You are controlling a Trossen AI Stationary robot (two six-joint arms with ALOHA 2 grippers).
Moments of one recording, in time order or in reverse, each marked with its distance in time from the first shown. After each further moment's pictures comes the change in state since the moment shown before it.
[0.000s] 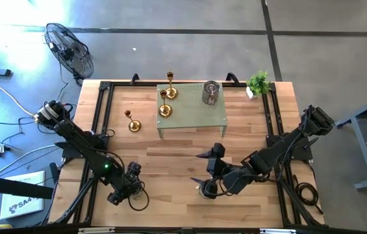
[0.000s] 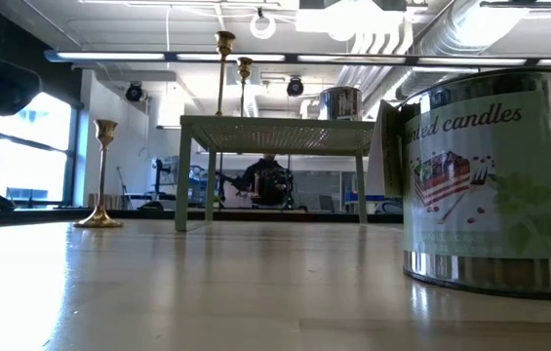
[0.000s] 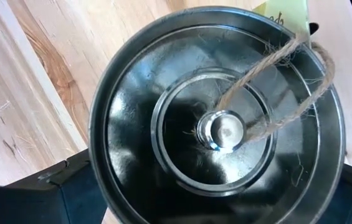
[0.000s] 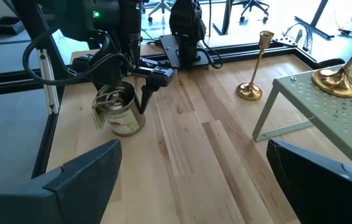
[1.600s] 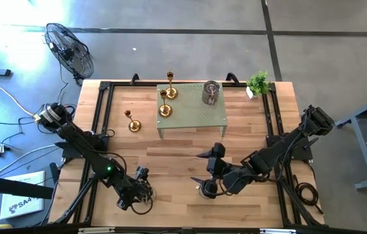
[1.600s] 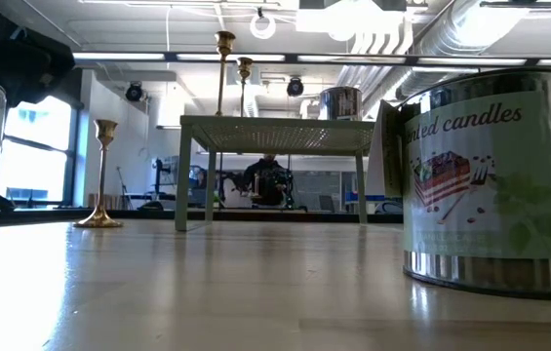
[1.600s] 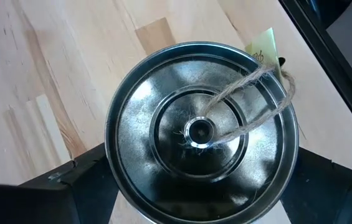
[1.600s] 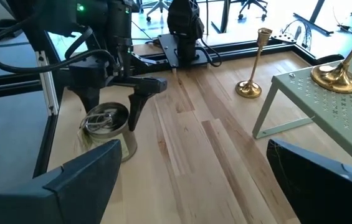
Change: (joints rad) left arm 0.000 0.064 0.003 0.248 -0.105 0.025; right arm -0.002 0.000 0.000 -0.007 0.002 0.023
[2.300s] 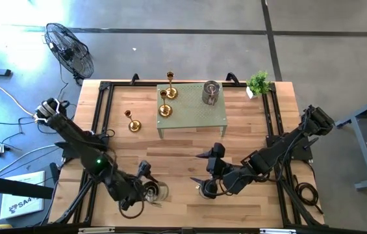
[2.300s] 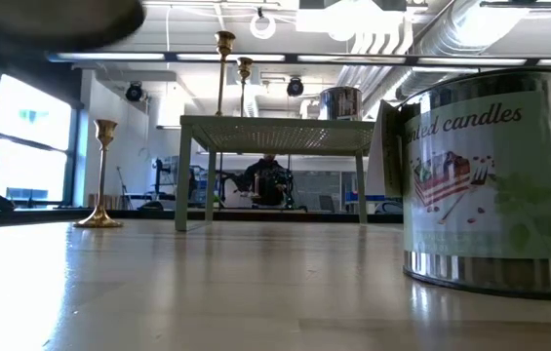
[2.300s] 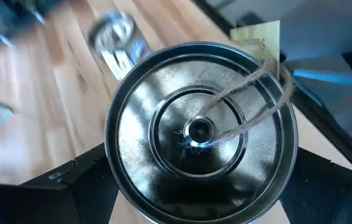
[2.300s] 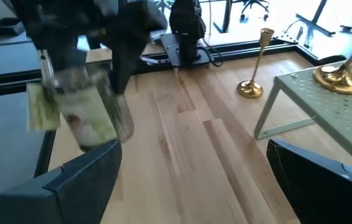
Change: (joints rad) left arm 0.000 -0.120 0.218 -0.081 -0.229 0.266; right arm 0.000 0.000 0.000 0.003 -0.005 -0.008
